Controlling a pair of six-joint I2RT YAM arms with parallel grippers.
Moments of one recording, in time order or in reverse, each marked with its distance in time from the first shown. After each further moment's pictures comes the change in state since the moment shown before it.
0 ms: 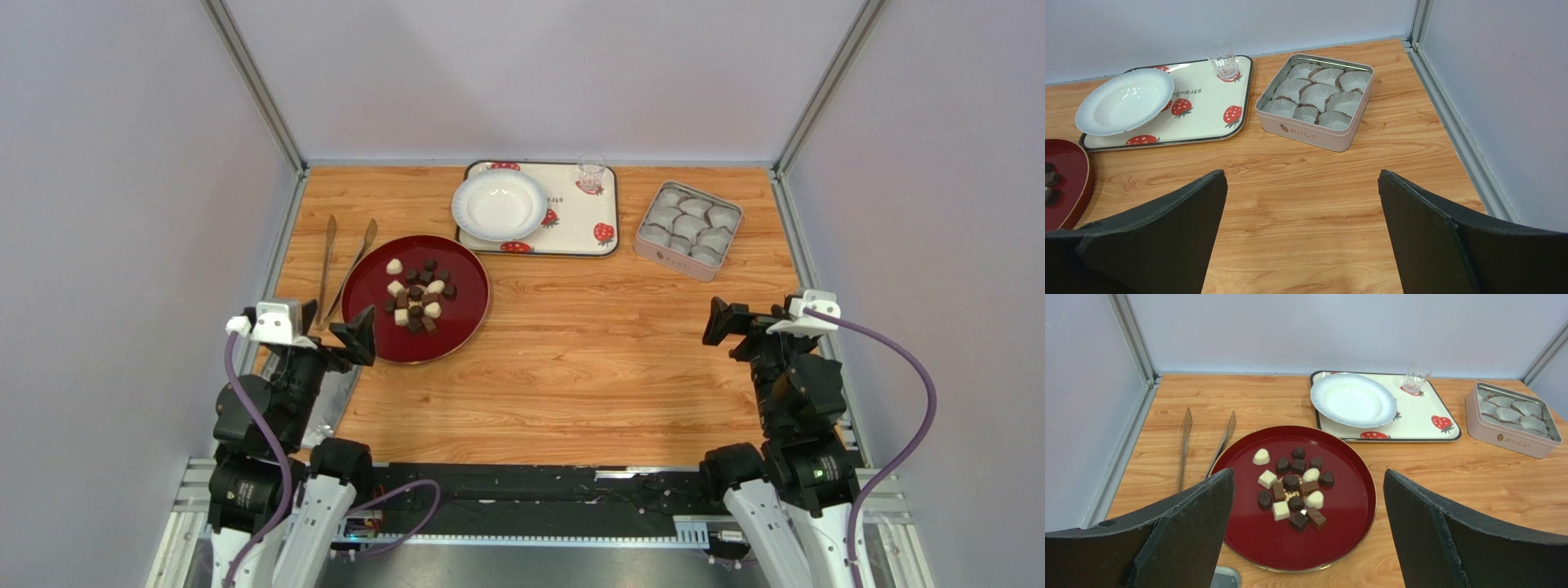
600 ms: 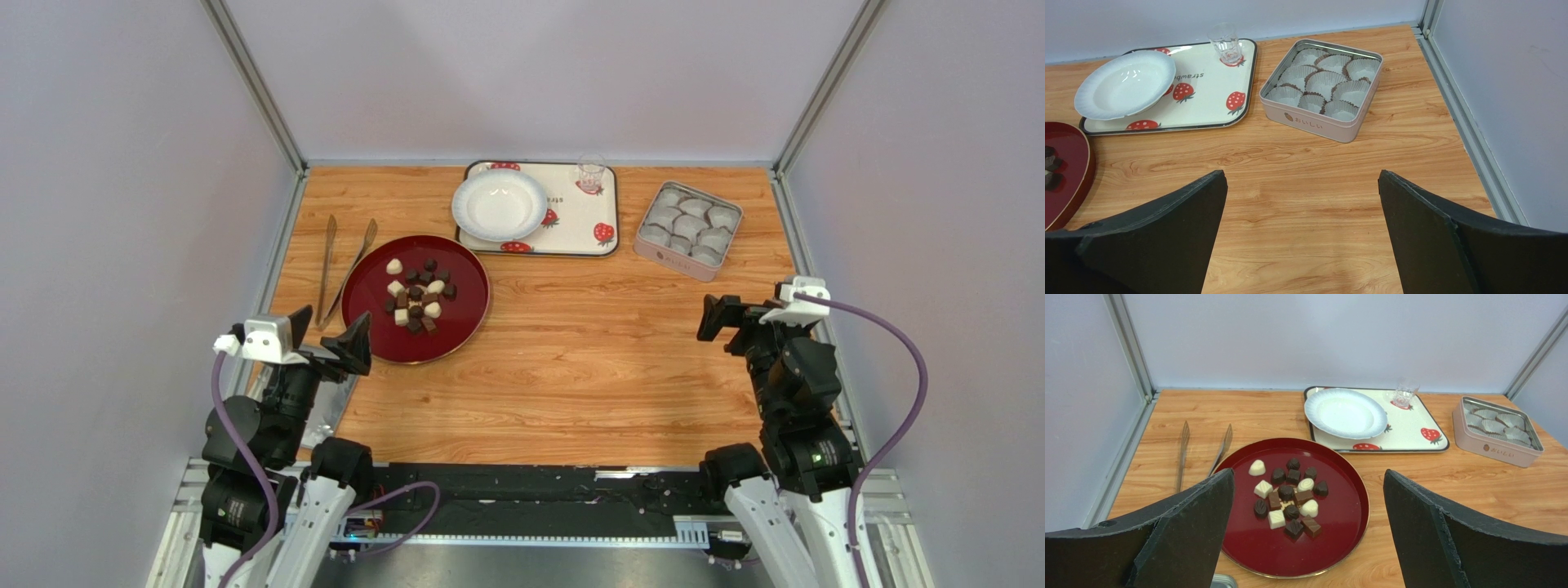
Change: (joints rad) left arm -0.060 -0.077 0.000 -0.010 -0.046 0.000; right arm 0.000 0.060 0.021 -0.017 -0.028 0.002
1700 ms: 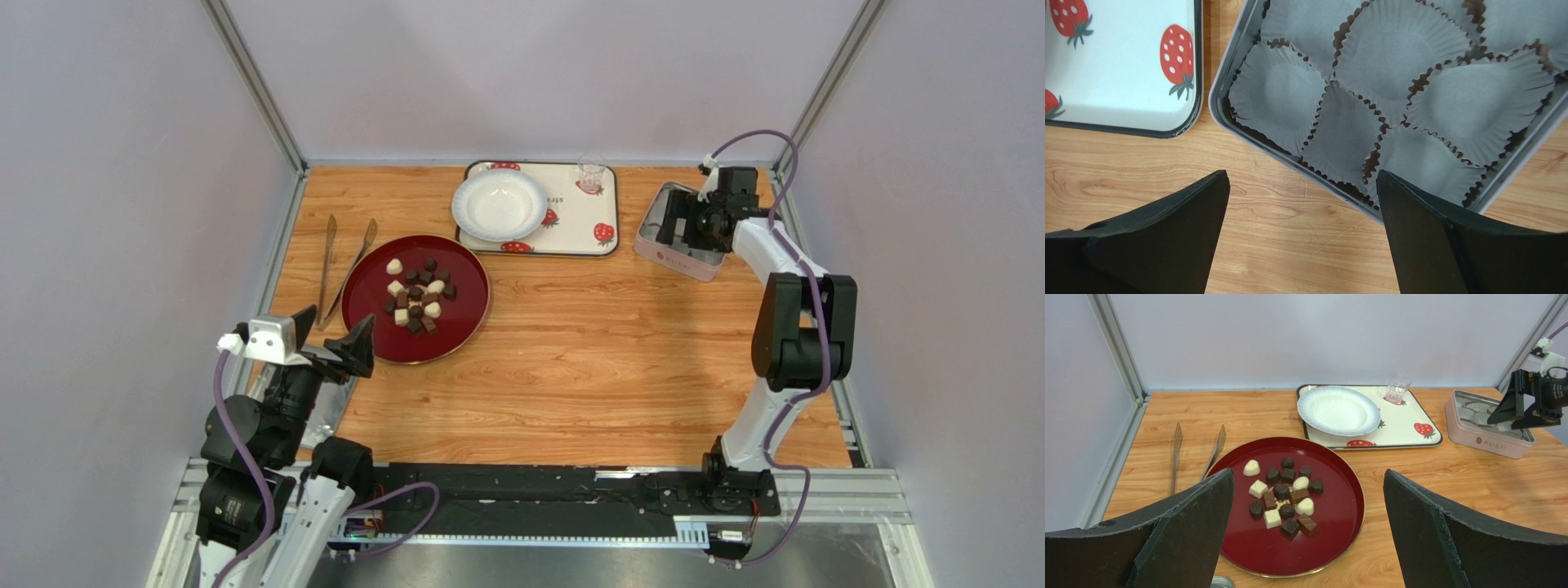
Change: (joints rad) left arm -0.043 -0.005 0.000 -0.003 -0.009 0.012; right arm -0.263 1.526 0.723 0.072 -0.465 -0.004
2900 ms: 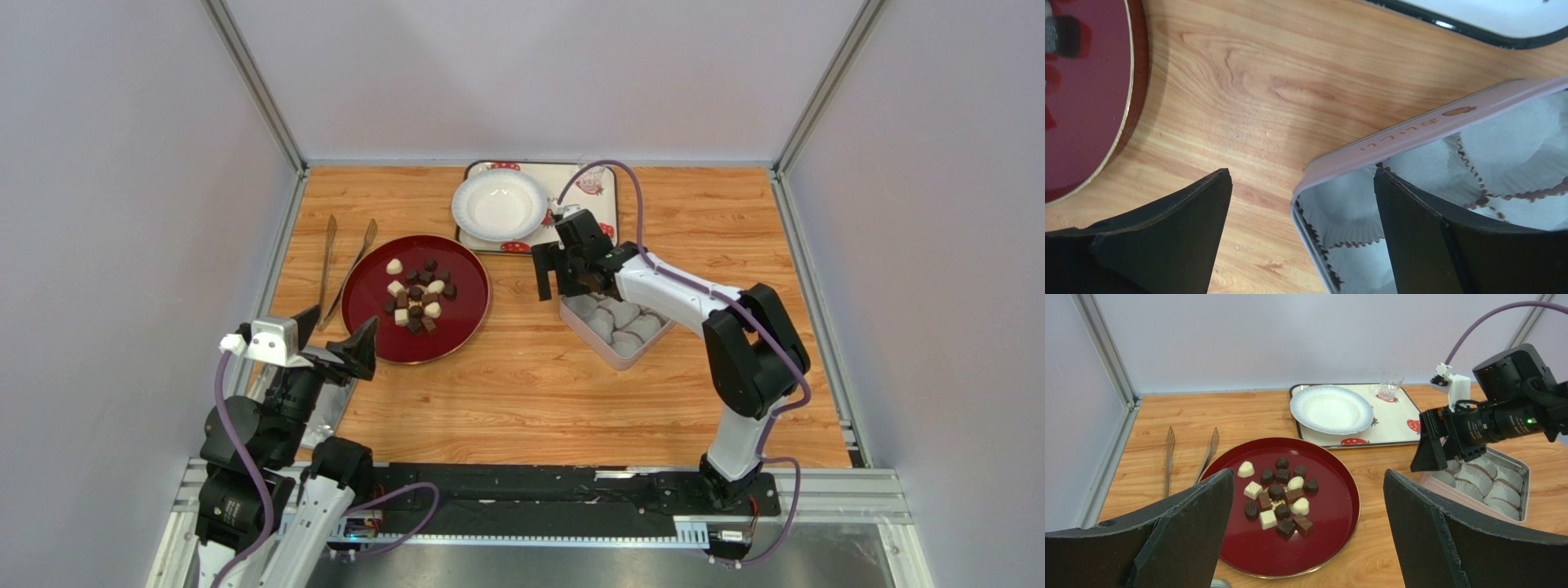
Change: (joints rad) left arm -0.008 -0.002 0.000 0.000 0.026 0.008; right arm 0.653 -0.042 -0.098 0.014 0.301 0.214
